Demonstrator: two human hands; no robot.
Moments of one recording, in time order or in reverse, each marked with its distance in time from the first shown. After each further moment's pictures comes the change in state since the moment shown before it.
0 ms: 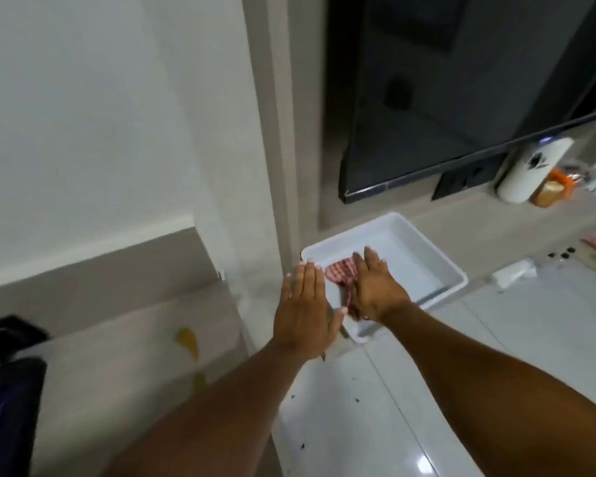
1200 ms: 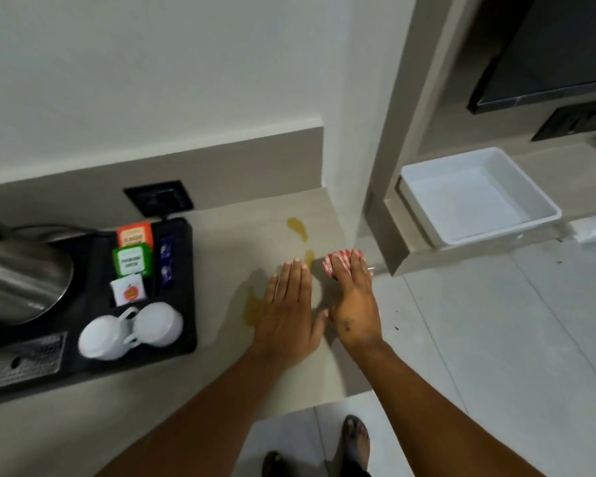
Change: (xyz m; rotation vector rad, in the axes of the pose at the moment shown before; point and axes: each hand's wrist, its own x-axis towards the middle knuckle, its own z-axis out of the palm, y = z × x) left_hand -0.285 -0.112 -0.048 -0.002 -0.007 -0.175; right_hand -0.226 -0.245 0.101 0.771 0.146 0.005
